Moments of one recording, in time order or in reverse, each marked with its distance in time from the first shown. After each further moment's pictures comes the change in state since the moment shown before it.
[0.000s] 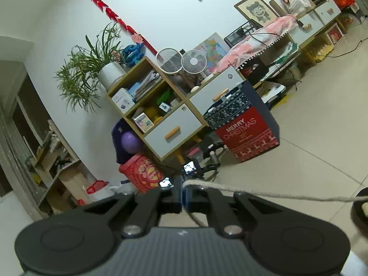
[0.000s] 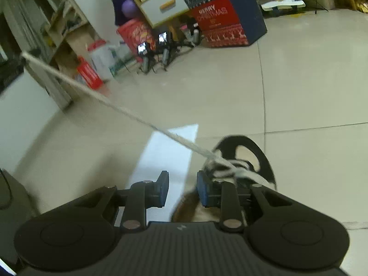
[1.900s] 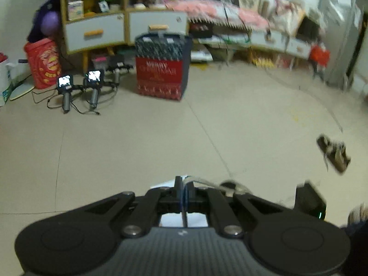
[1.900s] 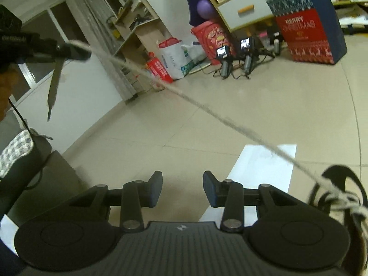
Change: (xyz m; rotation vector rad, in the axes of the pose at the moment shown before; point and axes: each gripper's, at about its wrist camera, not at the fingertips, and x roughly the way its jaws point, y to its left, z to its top) left arm 0.009 0.118 0.003 -0.529 0.469 -0.742; right arm 0.019 0.090 0.022 -0.170 0.020 0.299
